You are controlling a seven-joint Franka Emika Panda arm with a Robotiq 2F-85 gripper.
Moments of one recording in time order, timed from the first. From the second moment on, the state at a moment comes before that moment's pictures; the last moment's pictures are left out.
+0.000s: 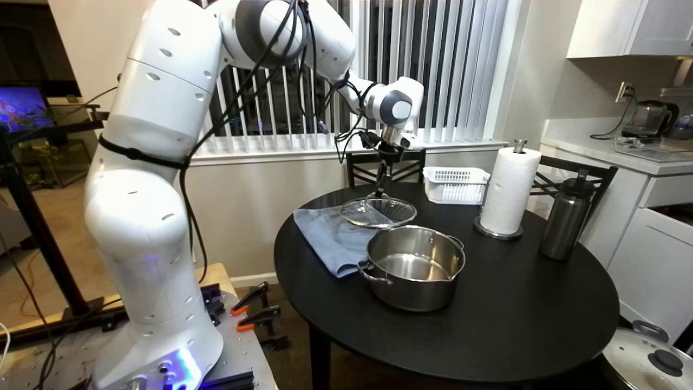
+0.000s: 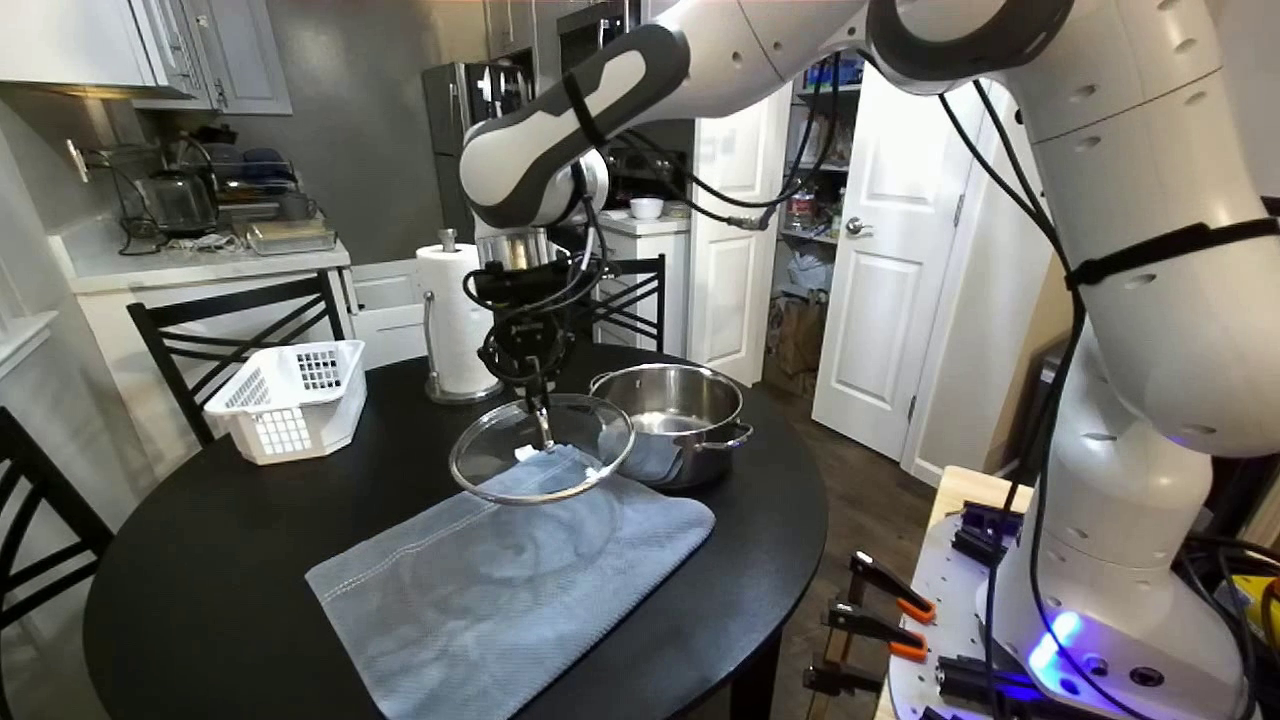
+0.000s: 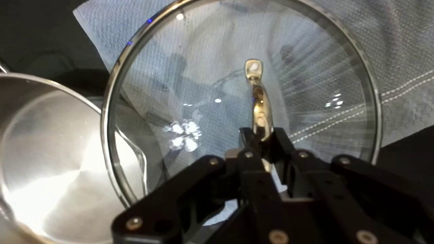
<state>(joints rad) 0.12 0.49 0.06 -1.65 0.12 1.95 0.72</state>
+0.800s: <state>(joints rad) 0.20 0.54 0.09 -1.62 0.12 1.91 0.44</state>
